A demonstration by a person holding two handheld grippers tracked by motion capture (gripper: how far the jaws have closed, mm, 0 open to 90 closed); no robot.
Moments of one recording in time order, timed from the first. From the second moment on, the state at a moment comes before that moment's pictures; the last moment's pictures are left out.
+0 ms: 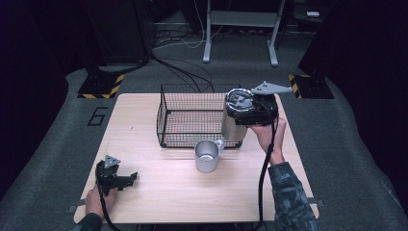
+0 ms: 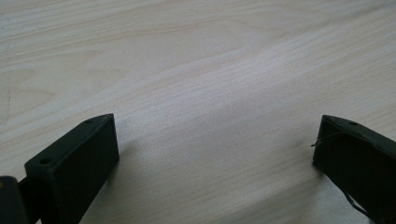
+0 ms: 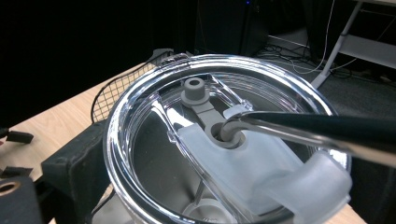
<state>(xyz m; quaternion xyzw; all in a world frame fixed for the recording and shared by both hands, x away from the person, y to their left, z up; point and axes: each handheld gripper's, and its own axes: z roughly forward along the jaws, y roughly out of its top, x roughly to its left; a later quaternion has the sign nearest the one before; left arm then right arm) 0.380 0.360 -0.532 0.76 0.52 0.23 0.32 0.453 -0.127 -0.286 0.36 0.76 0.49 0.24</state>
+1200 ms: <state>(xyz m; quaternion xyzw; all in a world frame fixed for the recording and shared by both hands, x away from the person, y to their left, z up) 0.380 0.360 -0.532 0.76 0.52 0.22 0.32 0.495 -0.100 -0.282 0.37 0.76 0.48 0.23</state>
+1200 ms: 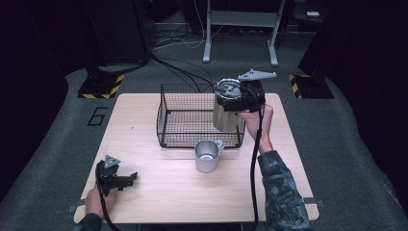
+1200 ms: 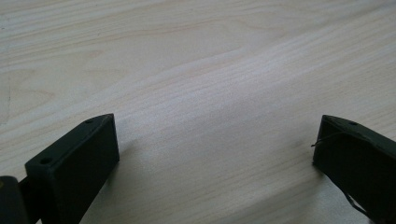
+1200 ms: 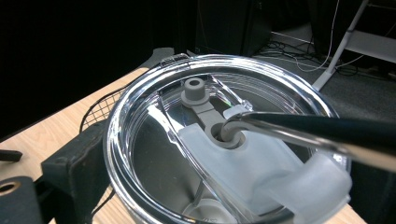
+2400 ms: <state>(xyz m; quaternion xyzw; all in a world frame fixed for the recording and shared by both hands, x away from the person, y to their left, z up) 0.380 0.361 -0.532 0.76 0.52 0.22 0.32 0.540 -0.096 -0.315 0.40 0.75 0.47 0.24</state>
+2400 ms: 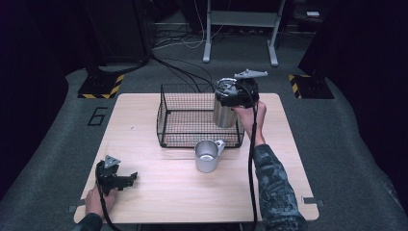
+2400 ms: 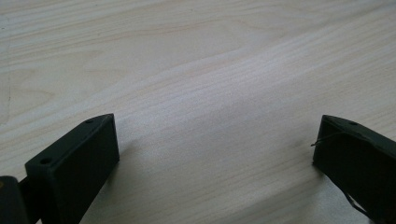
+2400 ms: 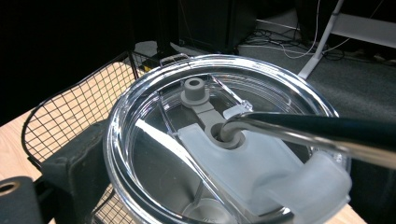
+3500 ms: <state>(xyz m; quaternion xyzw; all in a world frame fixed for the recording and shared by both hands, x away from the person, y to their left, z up) 0.380 0.360 -0.532 0.75 0.53 0.23 0.32 0.563 -0.075 -0.360 0.41 0.78 0.40 0.23</state>
